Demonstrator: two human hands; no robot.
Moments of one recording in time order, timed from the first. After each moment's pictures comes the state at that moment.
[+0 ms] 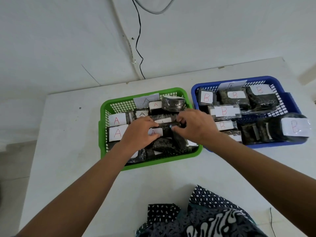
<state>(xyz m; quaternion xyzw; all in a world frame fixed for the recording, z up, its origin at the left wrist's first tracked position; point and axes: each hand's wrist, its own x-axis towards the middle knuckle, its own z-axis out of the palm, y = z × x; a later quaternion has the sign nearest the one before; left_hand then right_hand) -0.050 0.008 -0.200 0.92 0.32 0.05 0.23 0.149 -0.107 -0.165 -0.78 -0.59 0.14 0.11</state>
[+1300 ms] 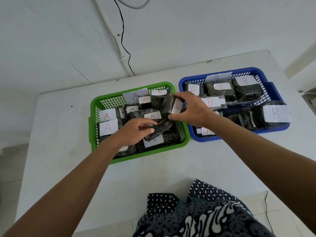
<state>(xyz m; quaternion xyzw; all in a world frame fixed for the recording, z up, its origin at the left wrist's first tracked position) -0.046 -0.013 -0.177 0.79 0.36 -0.07 0.49 0.192 -0.120 -0.163 -0.74 -0.53 0.28 0.29</state>
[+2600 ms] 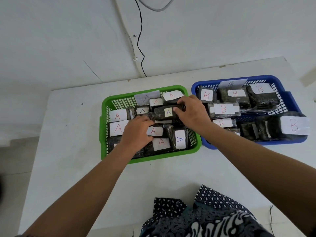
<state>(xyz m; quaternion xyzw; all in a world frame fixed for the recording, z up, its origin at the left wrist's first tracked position) -0.057 -0.008 -0.198 0.92 0.37 -0.02 0.15 0.155 -0.082 -0.178 -0.82 -0.47 0.20 0.25</state>
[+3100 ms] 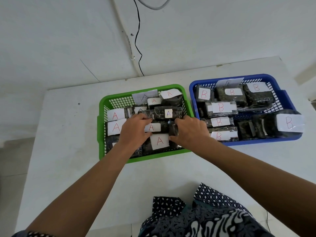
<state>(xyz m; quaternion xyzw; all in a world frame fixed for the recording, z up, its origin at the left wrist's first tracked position) -0.059 -0.007 -0.202 0.91 0.38 0.03 0.14 0.119 -0.120 -0.179 -0.81 -0.57 0.13 -0.04</state>
